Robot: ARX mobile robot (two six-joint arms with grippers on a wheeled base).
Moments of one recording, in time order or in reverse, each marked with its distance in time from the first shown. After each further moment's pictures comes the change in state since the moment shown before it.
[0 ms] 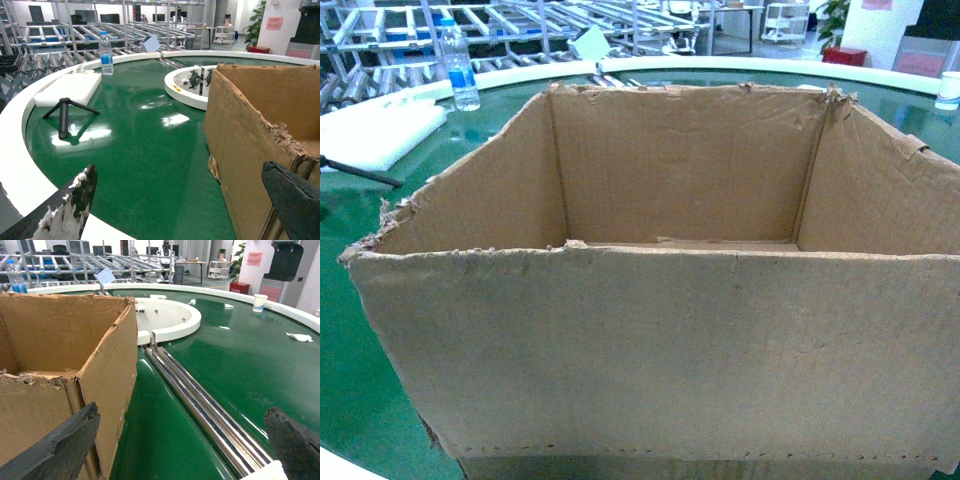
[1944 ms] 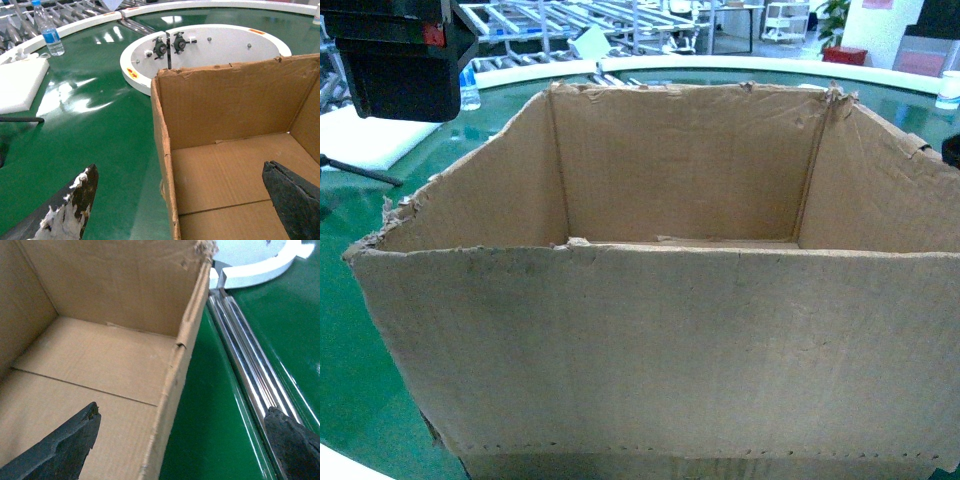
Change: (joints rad) left arm -0.432 1.100 0.611 0.266 -0.317 -0.008; right arm 0.123 1.194 0.647 0.127 -0.143 -0.040
